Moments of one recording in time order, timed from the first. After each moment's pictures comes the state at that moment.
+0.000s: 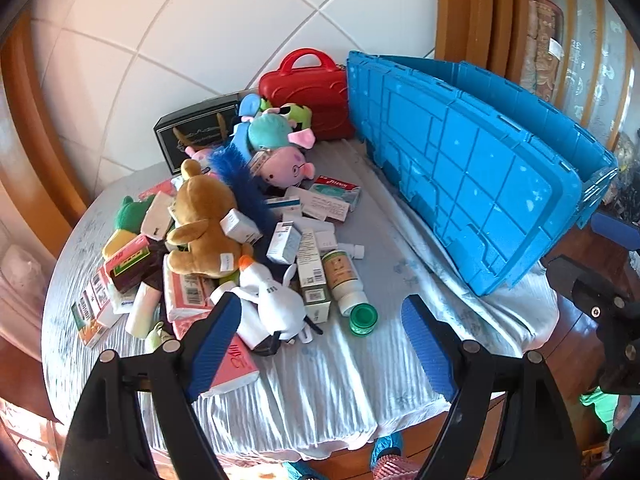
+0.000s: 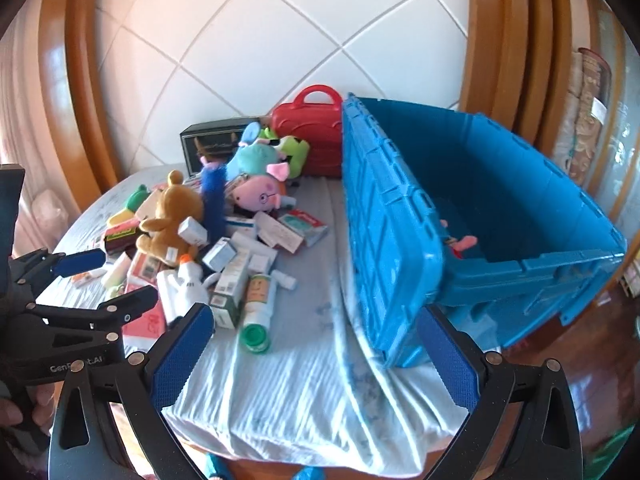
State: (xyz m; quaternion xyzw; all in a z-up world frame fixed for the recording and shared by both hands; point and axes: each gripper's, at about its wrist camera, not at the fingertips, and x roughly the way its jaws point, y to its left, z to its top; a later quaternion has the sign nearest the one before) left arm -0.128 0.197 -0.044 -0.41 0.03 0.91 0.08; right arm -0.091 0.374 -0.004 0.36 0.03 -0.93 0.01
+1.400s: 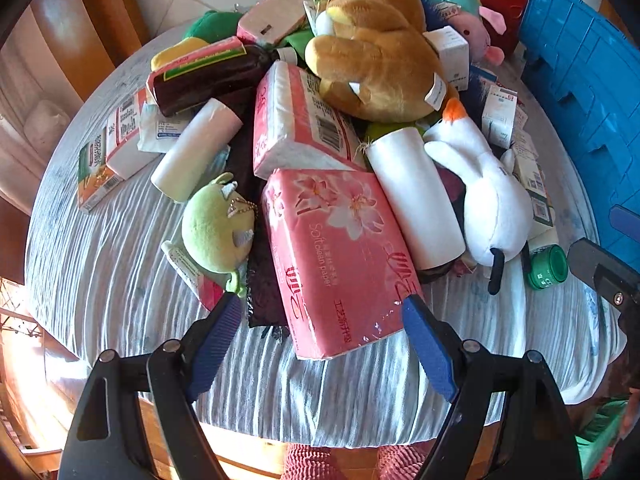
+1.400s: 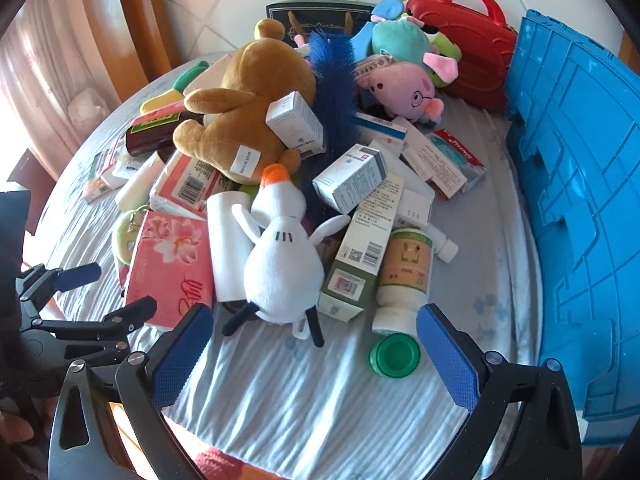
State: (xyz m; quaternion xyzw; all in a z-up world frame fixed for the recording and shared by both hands) left arm -0.179 0.047 -0.230 -0.57 -0.07 0.82 -0.06; right arm -0.230 0.229 -0.169 0.50 0.09 -0.85 0.13
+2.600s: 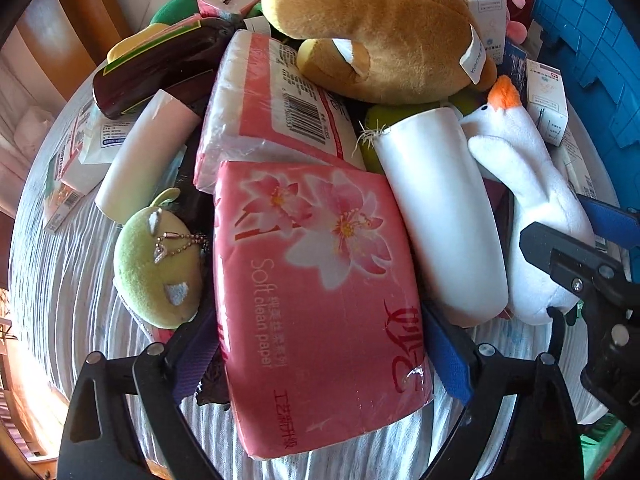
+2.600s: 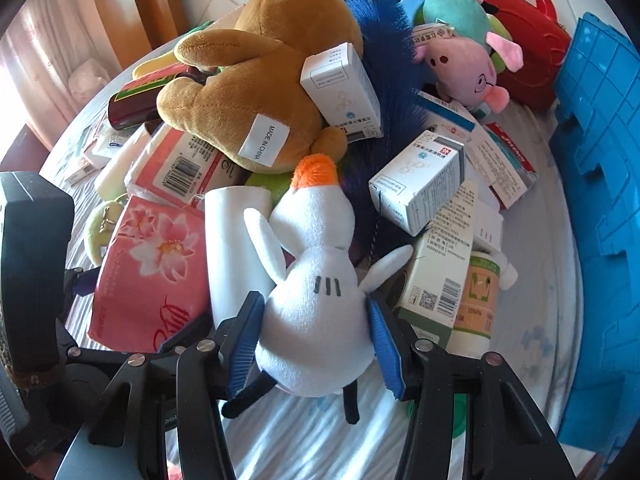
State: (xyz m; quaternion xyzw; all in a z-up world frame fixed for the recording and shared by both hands) left arm -0.228 0.069 -0.275 -0.58 -0.05 0.81 -0.06; right arm -0.276 0.190 -0.220 0.53 0.12 -0.83 0.15
